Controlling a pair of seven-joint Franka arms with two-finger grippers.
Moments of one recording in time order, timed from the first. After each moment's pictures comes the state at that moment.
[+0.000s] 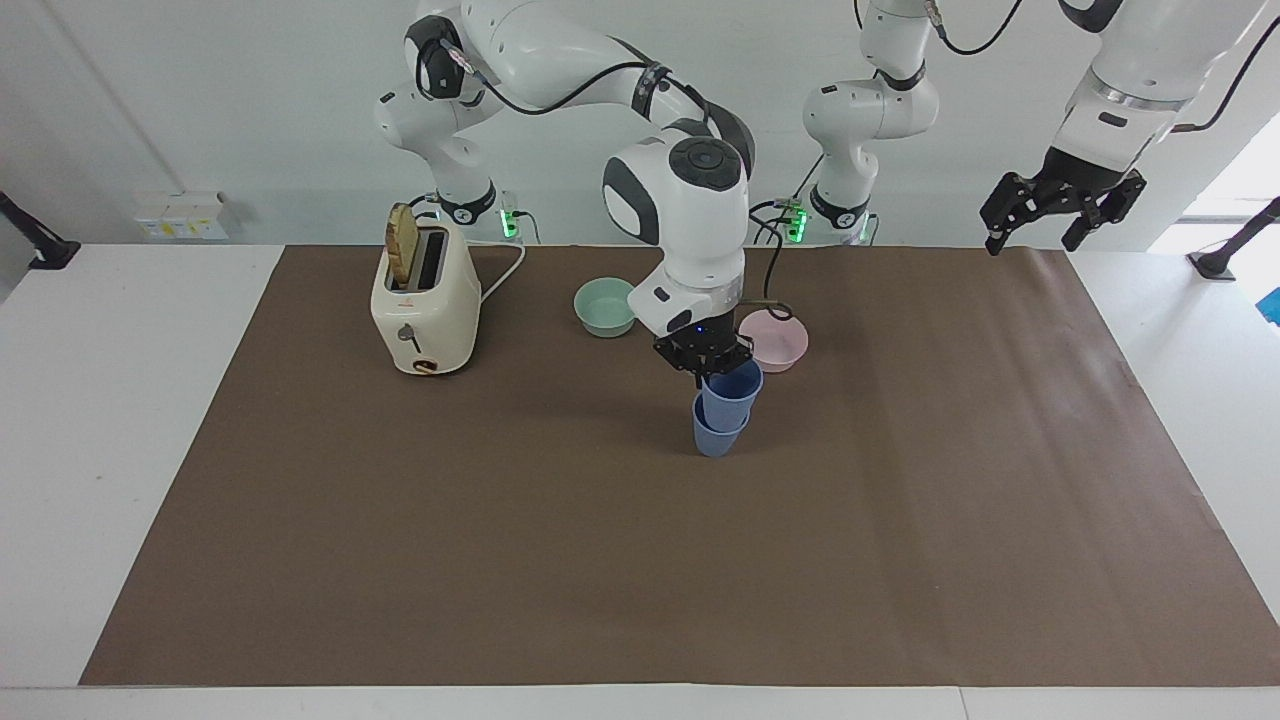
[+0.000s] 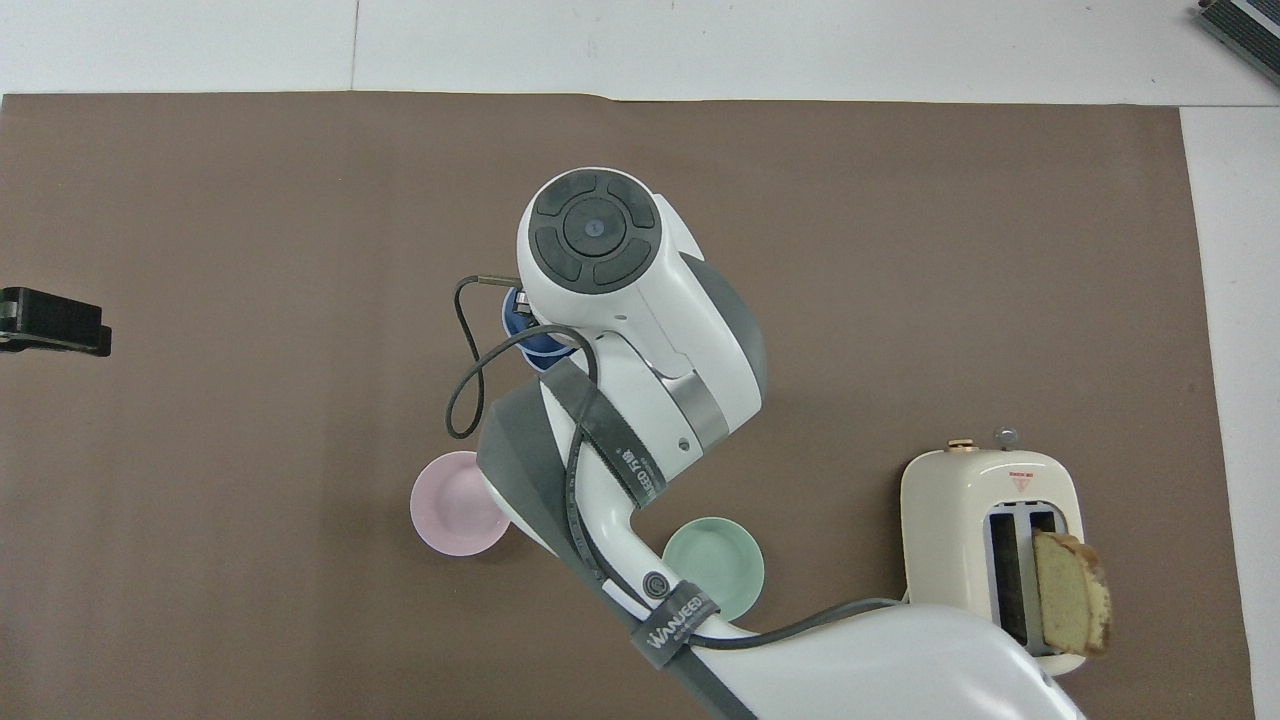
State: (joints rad) left arm 0.05 -0.05 -0.10 -1.53 0.03 1.50 -0.03; right arm 0.65 0.58 -0.04 -1.19 0.04 1.87 0.82
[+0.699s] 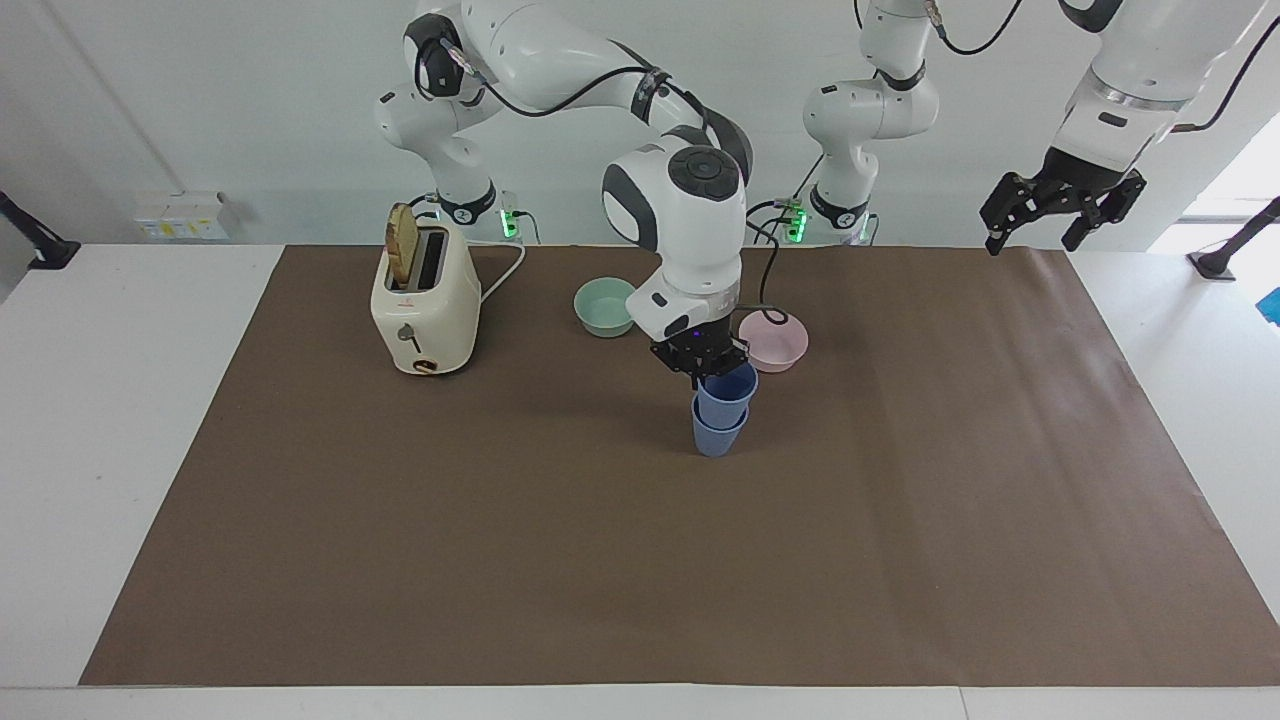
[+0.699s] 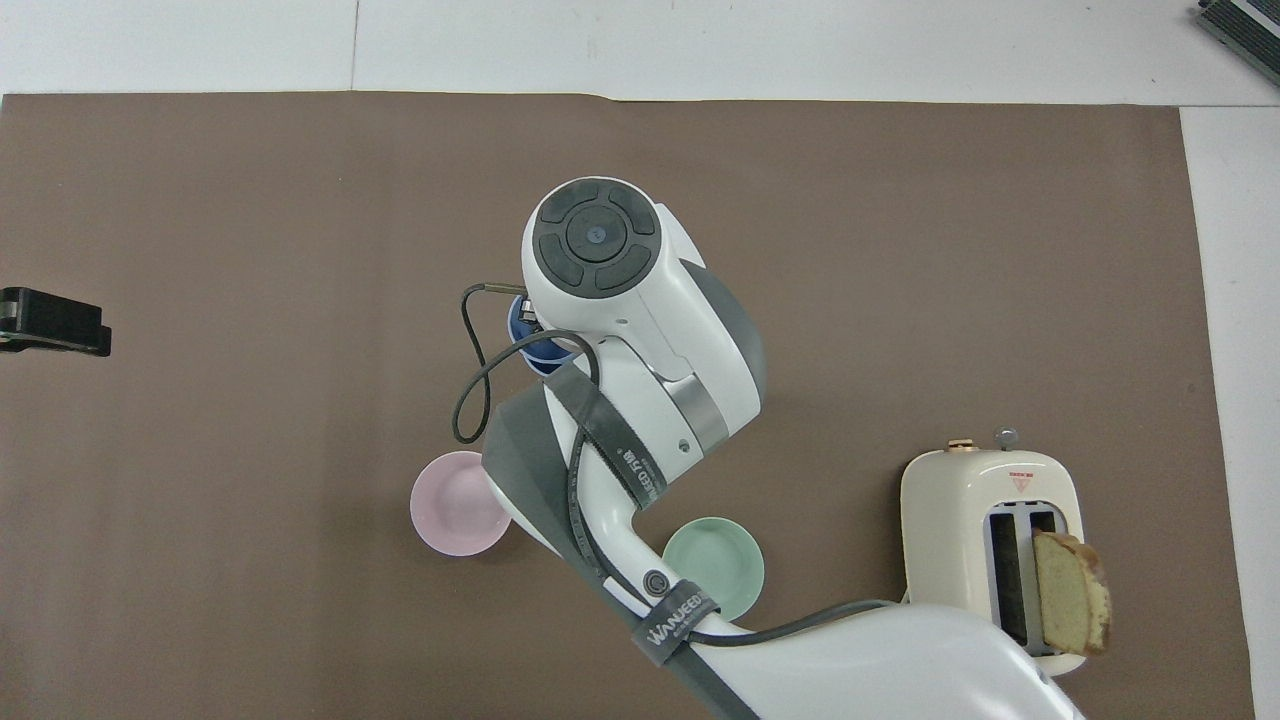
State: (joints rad) left arm 0.05 -0.05 -0.10 -1.53 0.03 1.50 -0.03; right arm 0.65 0.57 -0.04 -1.22 0.05 1.87 0.82
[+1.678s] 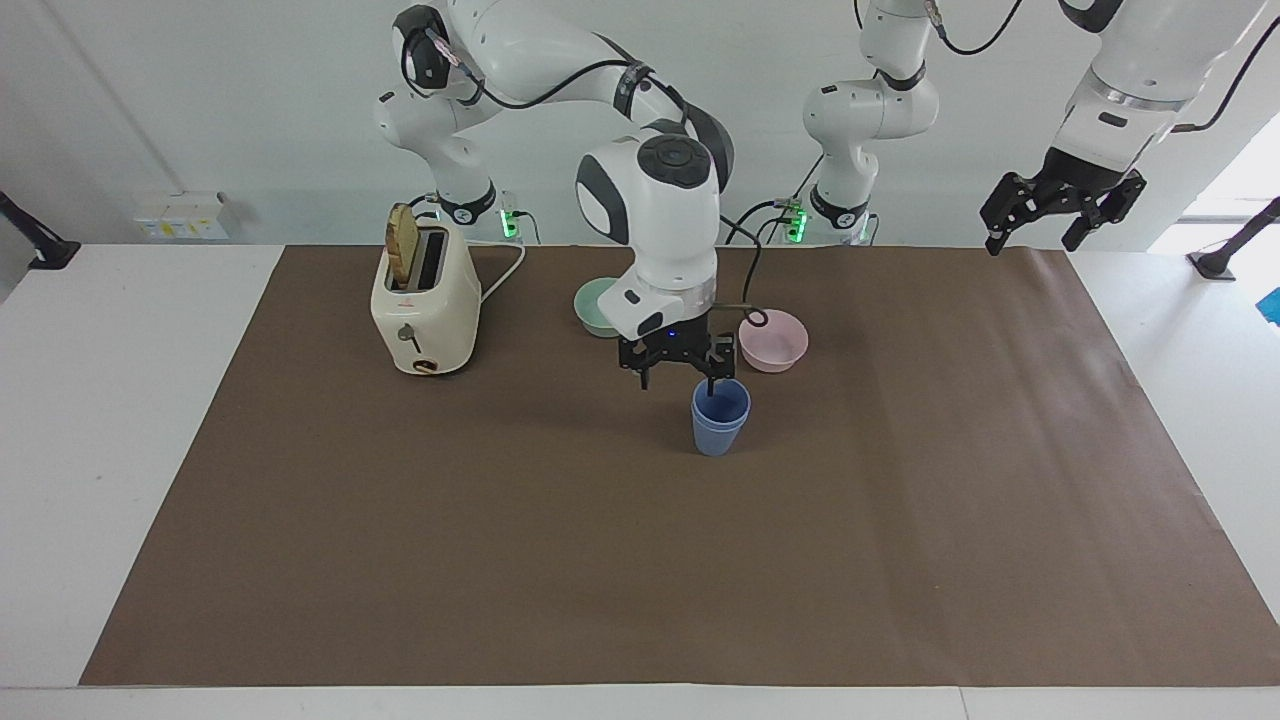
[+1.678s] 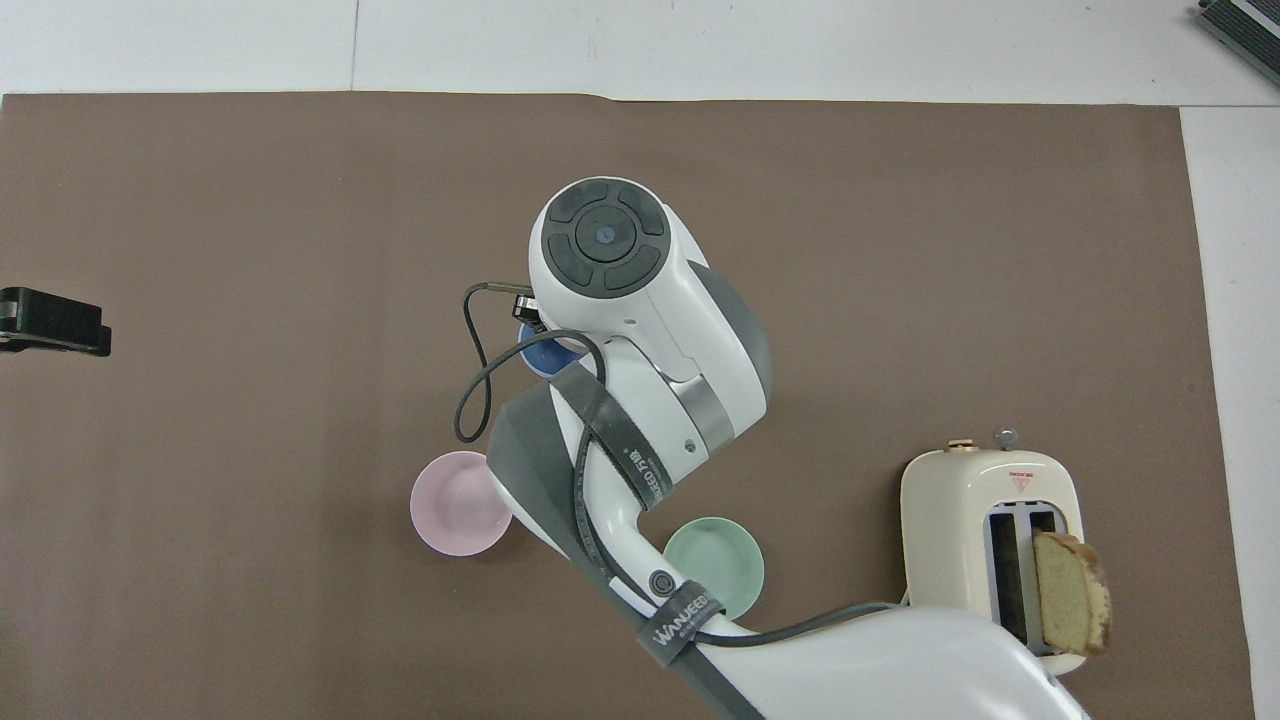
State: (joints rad) left arm 0.05 -0.05 -0.10 -1.53 0.03 1.50 -0.03; right arm 0.57 0.50 -0.06 -1.23 0.00 1.88 0.70
